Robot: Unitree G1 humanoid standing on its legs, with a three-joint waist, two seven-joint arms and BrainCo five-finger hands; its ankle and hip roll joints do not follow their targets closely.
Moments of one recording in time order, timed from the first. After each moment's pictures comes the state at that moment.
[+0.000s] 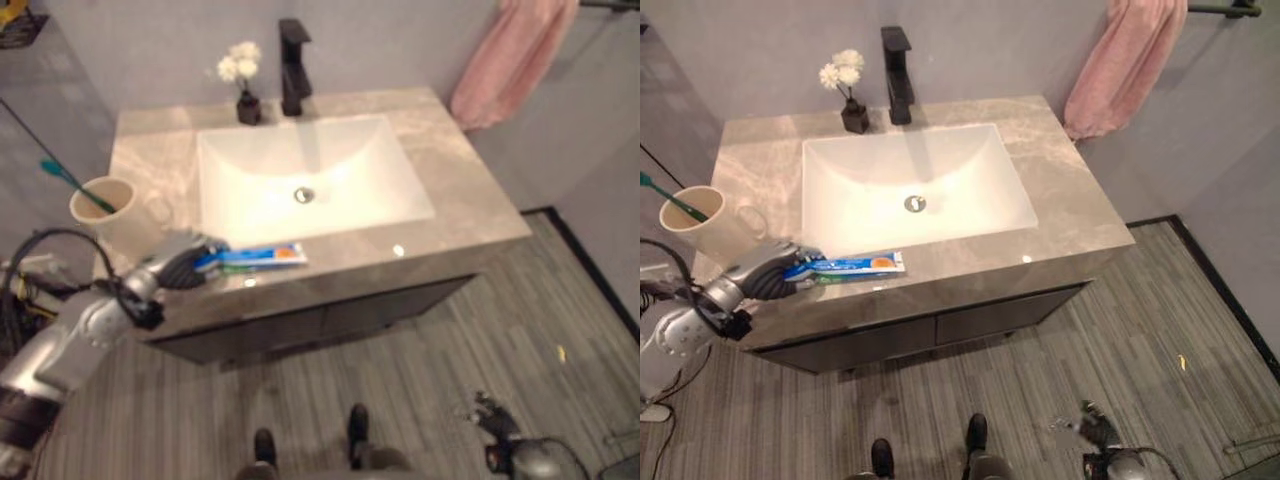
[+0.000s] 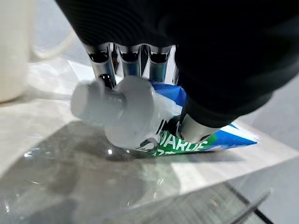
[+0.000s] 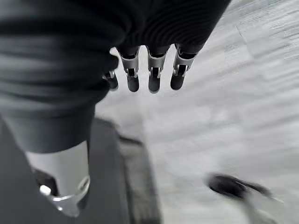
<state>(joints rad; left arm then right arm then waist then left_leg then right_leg) -0.07 0.99 -0.07 -0.08 0.30 -0.24 -0.11 0.18 -0.46 -0.10 0.64 0.24 -0.09 0.04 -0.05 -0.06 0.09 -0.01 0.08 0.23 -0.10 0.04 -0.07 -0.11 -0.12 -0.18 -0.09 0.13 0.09</state>
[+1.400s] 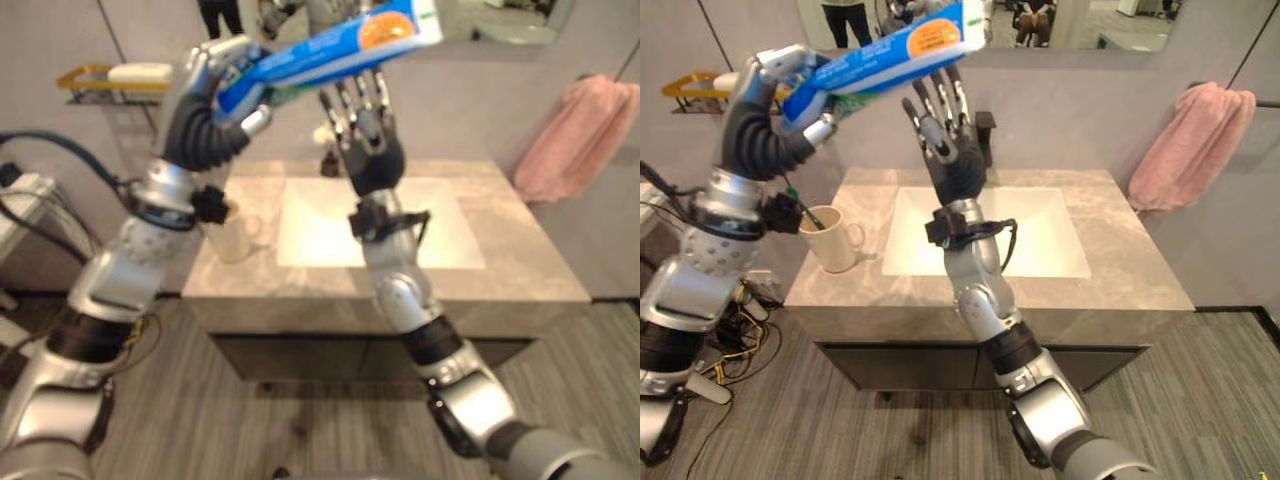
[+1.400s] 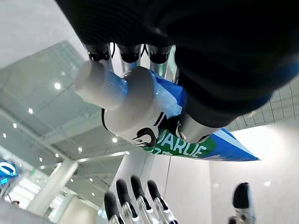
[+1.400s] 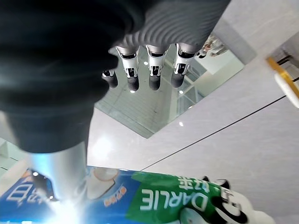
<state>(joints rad) -0.62 0.77 -0.22 -0.16 0.09 -0.30 0.28 -0.71 -0.04 0.32 0.13 0.88 -0.36 -0.04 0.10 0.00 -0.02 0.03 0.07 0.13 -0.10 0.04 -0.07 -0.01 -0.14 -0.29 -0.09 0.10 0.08</state>
